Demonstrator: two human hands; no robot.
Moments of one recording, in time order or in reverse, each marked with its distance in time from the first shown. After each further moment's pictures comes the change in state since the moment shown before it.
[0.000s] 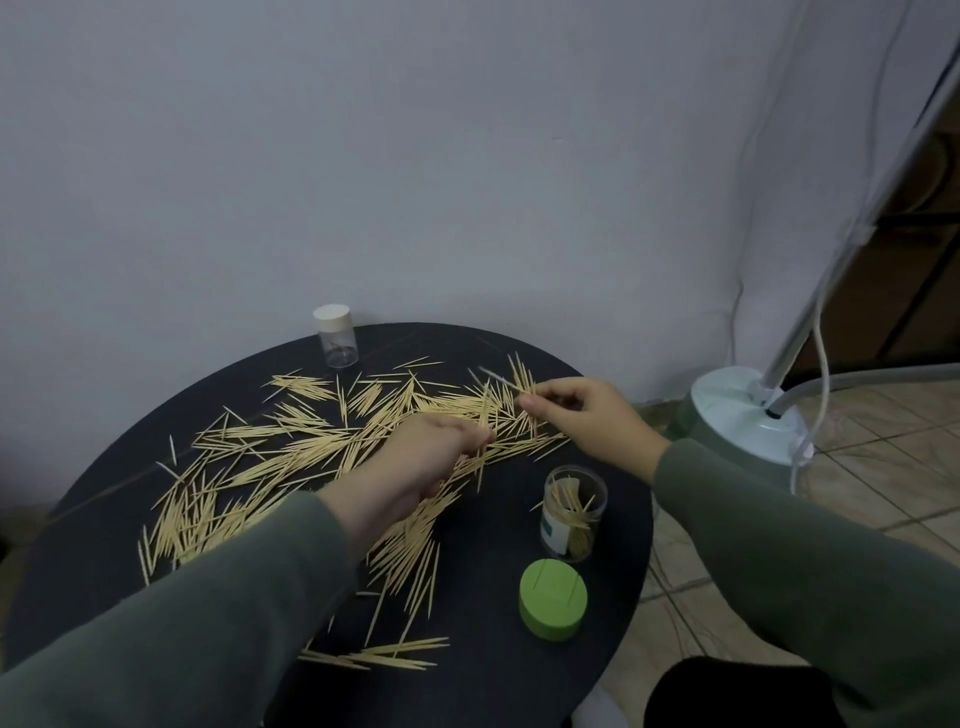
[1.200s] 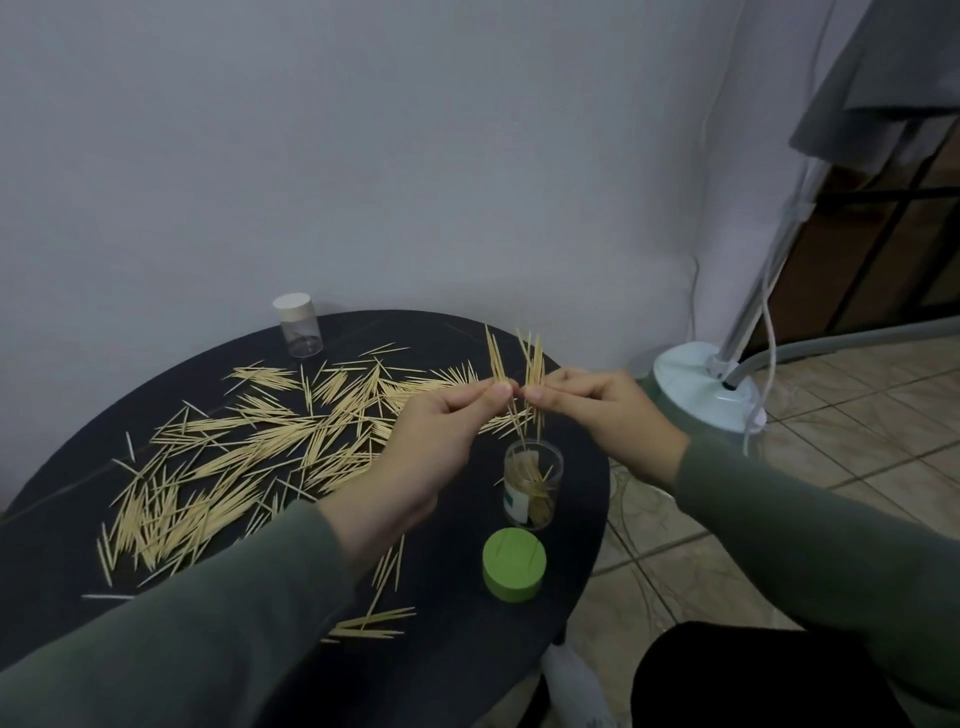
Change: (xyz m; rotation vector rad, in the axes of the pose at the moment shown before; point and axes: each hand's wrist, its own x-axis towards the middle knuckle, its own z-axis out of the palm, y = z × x) left_hand -0.043 0.021 0.041 -0.335 -0.060 0.316; right_hand -0.061 -0.024 -0.028 0.338 0.014 0.006
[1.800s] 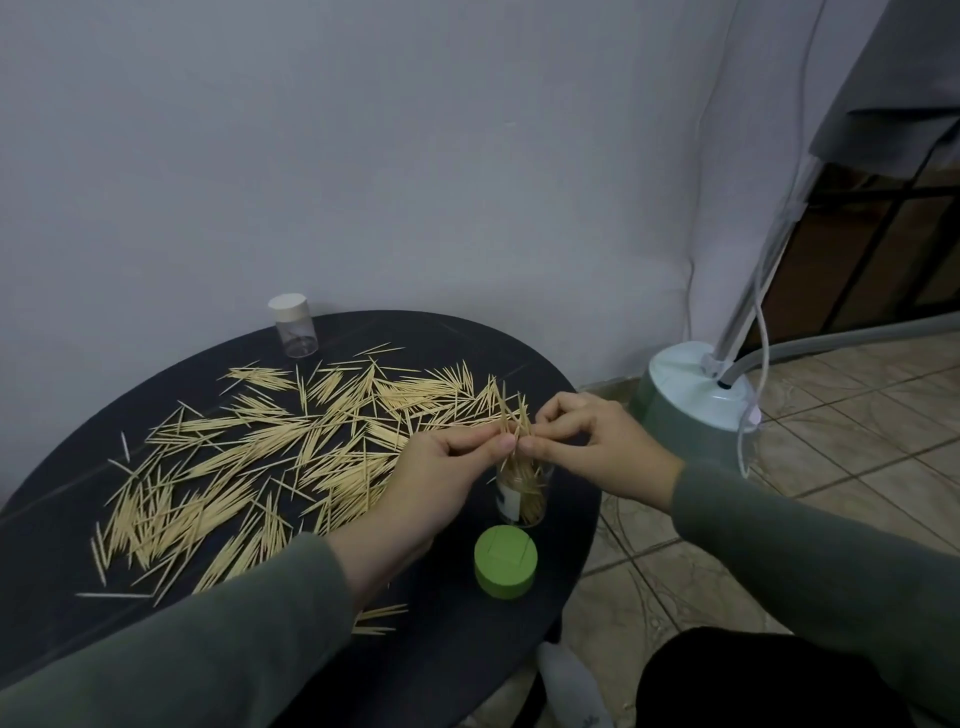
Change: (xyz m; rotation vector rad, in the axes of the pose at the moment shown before) left_hand -0.008 -0.033 0.003 0.036 -0.059 -0.011; right_hand -0.014 0.020 -0.003 -0.486 -0.066 -0.076
